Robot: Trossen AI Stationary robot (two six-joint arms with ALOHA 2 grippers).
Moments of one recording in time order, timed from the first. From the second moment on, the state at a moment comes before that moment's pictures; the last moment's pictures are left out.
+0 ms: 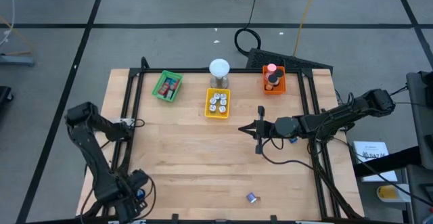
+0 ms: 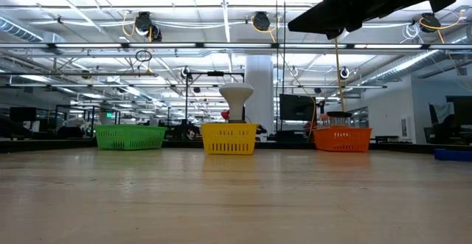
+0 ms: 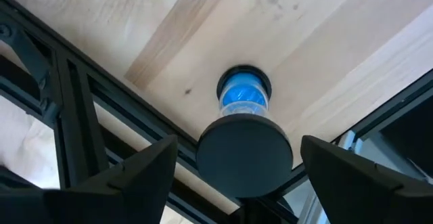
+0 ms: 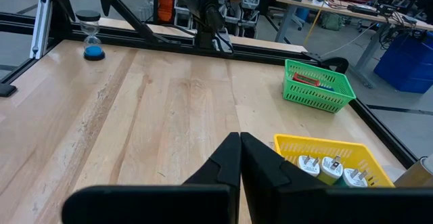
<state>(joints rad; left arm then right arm) -1.08 1.63 1.24 -1.22 0.15 -1.82 0.22 1.18 0.57 0.36 0.33 -0.06</state>
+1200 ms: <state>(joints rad) -0.70 1.64 1.35 -1.32 -0.25 -0.94 0.22 1.18 0.57 0.36 0.33 -0.06</state>
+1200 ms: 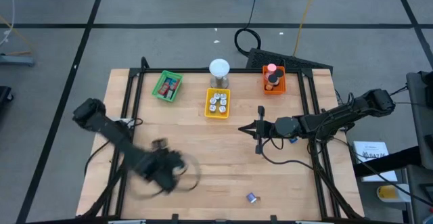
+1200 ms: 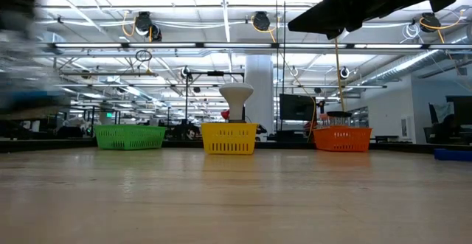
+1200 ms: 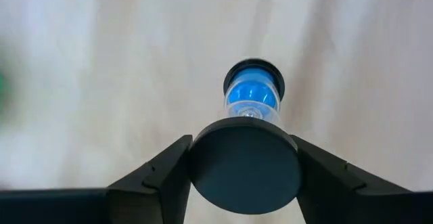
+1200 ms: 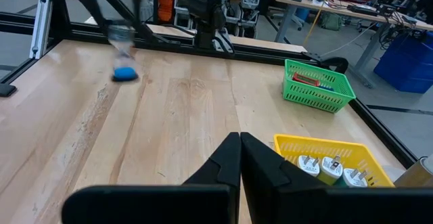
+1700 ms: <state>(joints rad) -0.11 1.76 1.40 -0.80 -0.18 -0.04 0.22 1.18 0.57 0.34 0.33 -0.07</state>
